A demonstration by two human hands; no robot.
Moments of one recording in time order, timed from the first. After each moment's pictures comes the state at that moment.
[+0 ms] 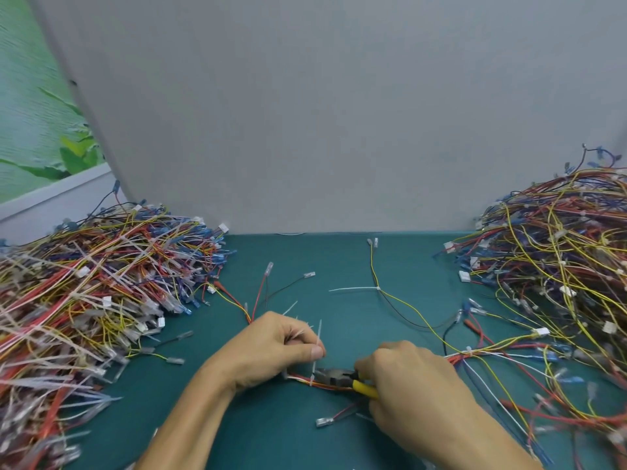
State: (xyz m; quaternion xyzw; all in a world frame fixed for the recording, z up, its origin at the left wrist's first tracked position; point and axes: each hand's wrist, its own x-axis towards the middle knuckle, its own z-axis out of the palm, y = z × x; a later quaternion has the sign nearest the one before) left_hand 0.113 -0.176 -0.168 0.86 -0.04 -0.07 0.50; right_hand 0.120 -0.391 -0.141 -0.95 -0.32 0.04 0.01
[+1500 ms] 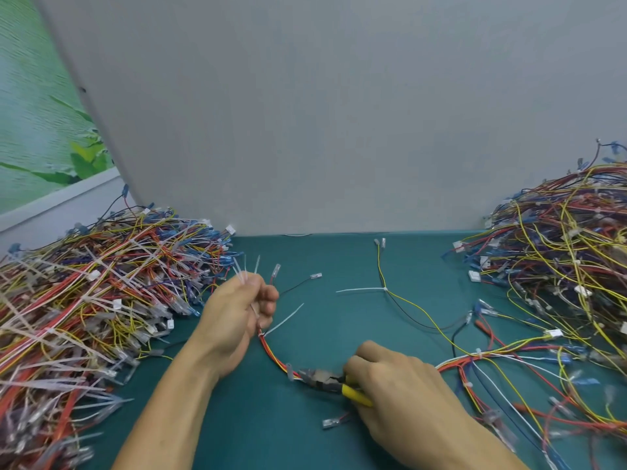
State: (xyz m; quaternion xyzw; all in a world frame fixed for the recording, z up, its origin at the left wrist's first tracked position) left_hand 0.114 -0.159 -0.140 0.62 0.14 0.15 0.75; right_hand 0.115 -0.383 -0.155 -0.92 -0.38 0.02 0.07
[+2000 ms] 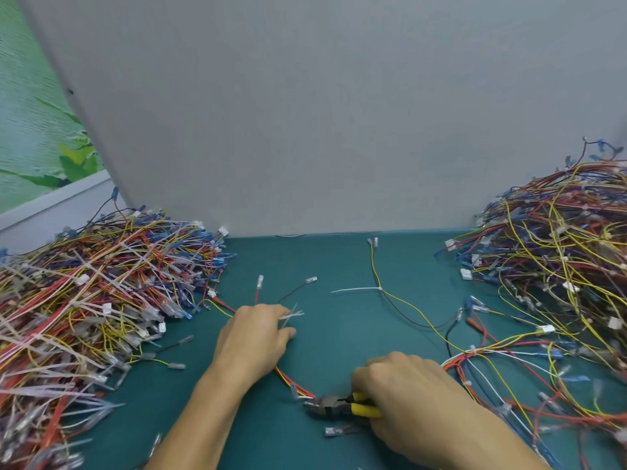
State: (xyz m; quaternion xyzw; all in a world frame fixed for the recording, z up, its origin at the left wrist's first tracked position) left_hand 0.121 -0.176 -0.164 0.98 0.14 0.09 0.13; right_hand 0.124 -0.394 -0.147 -0.92 -0.39 0.08 0.01
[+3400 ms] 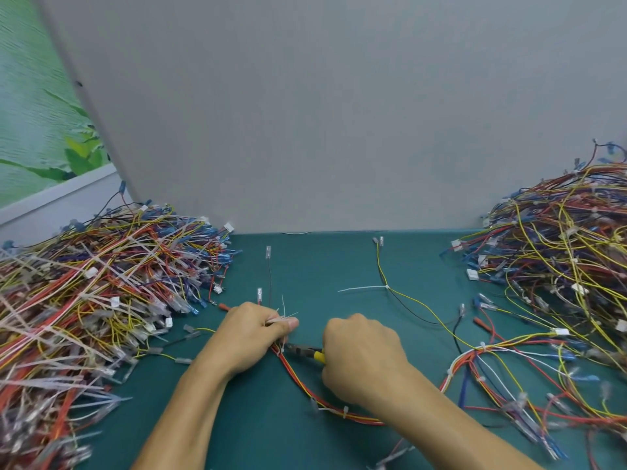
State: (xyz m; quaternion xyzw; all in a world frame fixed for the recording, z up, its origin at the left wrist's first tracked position) left_hand 0.117 -0.143 -0.170 0.94 0.12 0.05 0.30; right_hand 0.132 -0.325 -0.129 -0.95 -0.28 0.09 0.07
